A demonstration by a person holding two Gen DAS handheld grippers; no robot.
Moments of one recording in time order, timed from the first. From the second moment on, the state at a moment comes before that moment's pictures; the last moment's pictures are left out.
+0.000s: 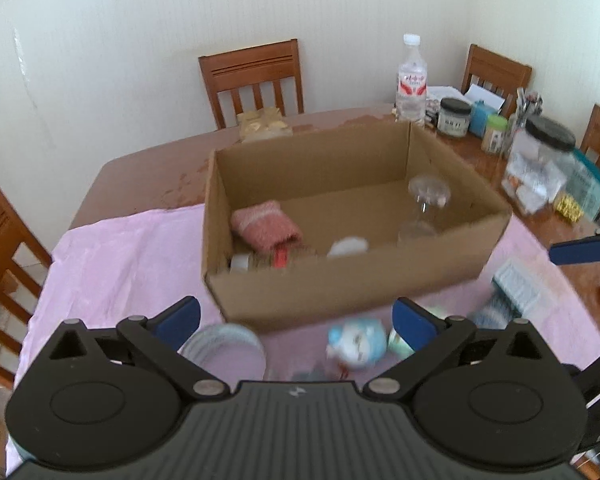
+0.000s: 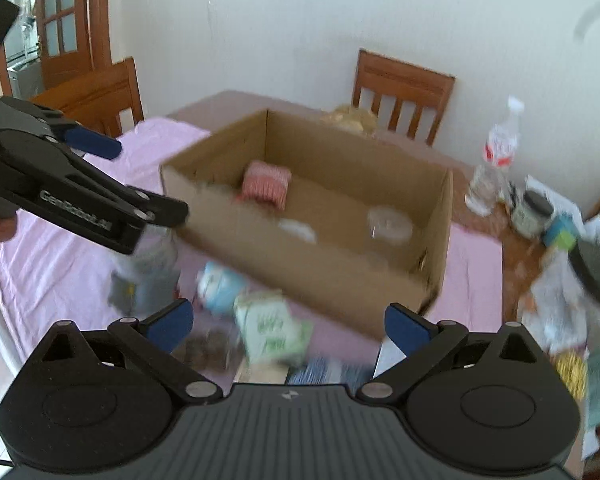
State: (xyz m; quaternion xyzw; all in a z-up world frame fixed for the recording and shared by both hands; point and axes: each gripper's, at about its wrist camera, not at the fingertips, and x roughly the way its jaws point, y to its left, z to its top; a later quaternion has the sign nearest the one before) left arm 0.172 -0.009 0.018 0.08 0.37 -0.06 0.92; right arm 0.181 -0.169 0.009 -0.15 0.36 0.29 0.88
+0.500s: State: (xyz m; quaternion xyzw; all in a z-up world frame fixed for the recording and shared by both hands) left arm 0.107 0.010 -0.014 0.05 0.38 -0.04 0.92; right arm 0.140 -0.200 -0.030 -0.11 0.41 0.22 0.88
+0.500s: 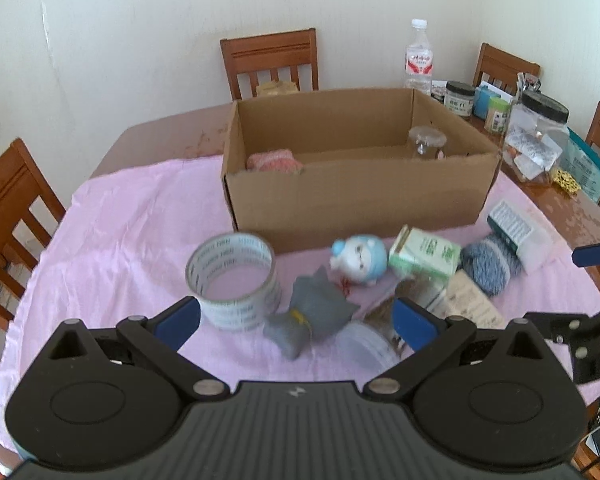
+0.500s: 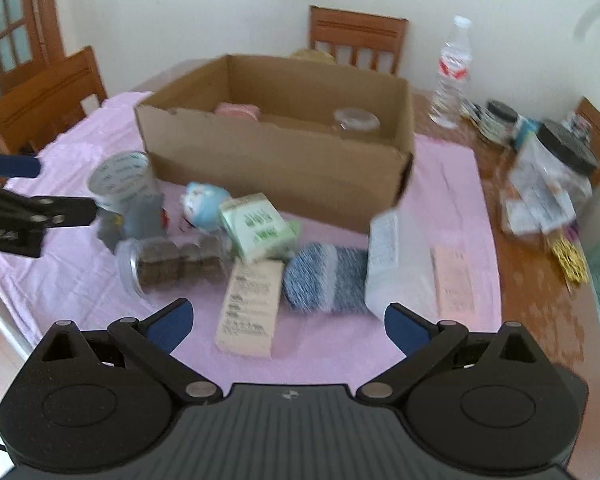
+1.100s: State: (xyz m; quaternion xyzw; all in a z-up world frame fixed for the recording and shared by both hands) left arm 0.109 0.032 -0.042 0.03 0.42 -0.01 0.91; right arm 0.157 -0.172 -0.082 -0.15 0.44 0.21 0.86
